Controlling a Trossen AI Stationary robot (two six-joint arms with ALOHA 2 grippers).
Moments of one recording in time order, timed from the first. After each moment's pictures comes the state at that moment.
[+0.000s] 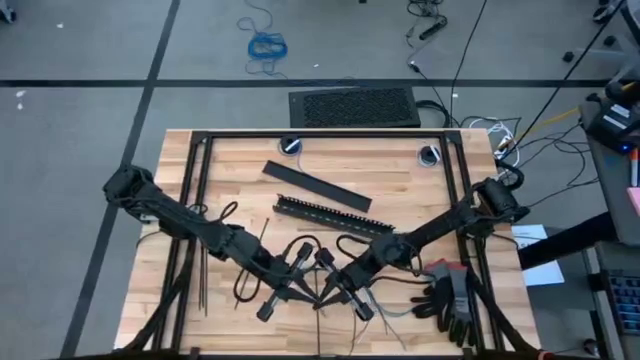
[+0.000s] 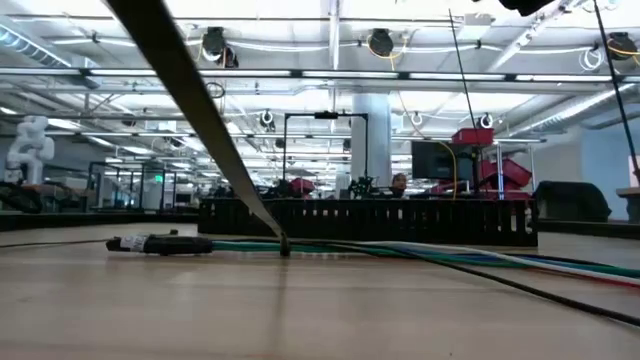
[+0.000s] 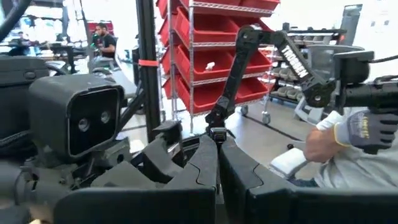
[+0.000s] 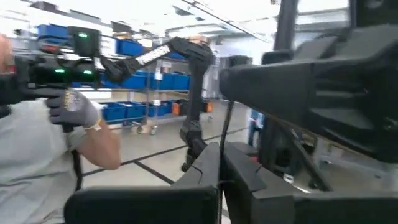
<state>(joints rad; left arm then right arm) -0.45 1.49 1.02 0.48 0.10 0.02 0.39 1.83 1.04 1.02 -0.26 0.00</state>
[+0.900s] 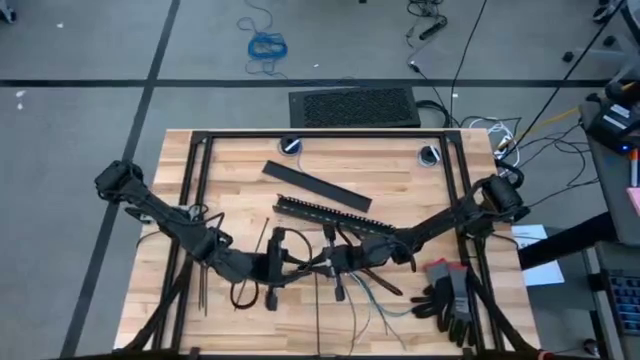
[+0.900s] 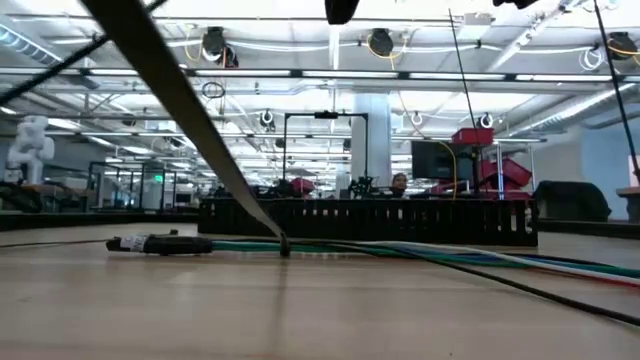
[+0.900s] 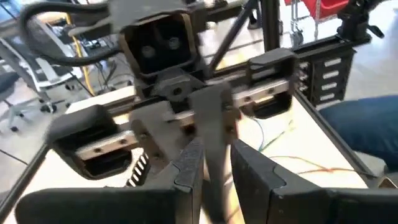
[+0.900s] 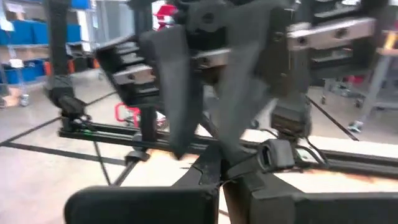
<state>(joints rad) -0.60 1.39 1.02 0.03 -0.51 0.11 0.36 1.78 1.04 0.74 0.21 -0.02</state>
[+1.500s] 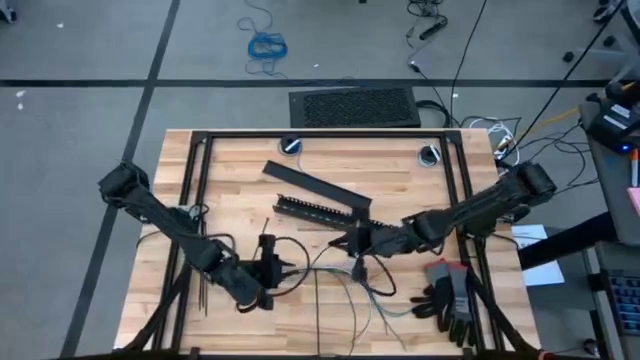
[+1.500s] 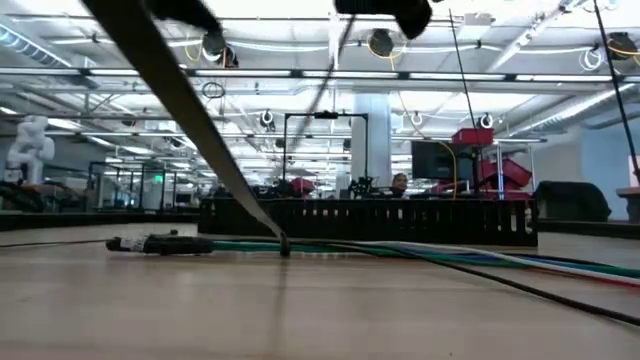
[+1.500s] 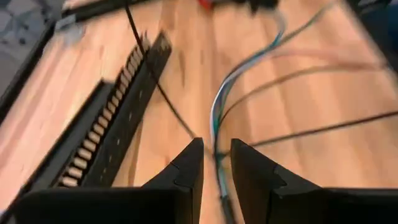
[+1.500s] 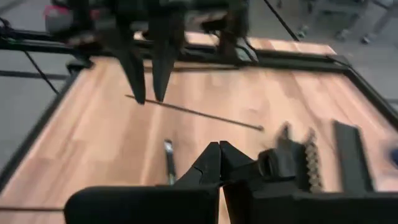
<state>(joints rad) -0.62 1.47 0.94 -0.28 -0.62 -0.23 0.36 1.46 1.04 -0.05 0.40 0.13</state>
